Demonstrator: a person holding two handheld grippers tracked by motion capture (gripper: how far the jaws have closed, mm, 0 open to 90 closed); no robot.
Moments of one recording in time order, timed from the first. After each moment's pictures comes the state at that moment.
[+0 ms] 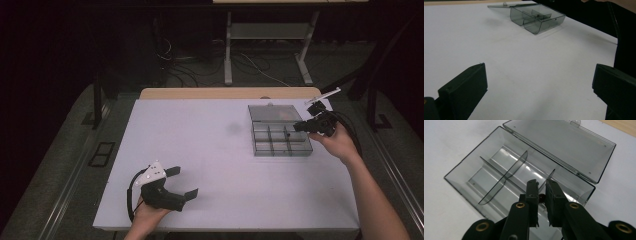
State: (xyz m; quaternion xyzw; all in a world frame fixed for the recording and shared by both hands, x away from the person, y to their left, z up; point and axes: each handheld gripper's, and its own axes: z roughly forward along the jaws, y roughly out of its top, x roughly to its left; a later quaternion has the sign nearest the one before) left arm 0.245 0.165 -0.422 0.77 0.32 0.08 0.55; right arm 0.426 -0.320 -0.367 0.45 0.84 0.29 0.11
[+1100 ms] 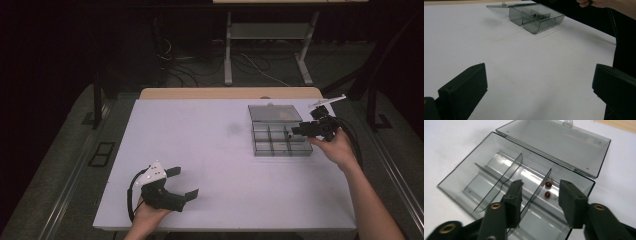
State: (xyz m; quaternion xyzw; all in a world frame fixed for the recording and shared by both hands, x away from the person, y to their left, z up) left arm 0.244 0.164 -0.422 0.77 0.32 0.08 0.55; right arm 0.412 -0.327 -0.378 0.48 0.81 0.33 0.12
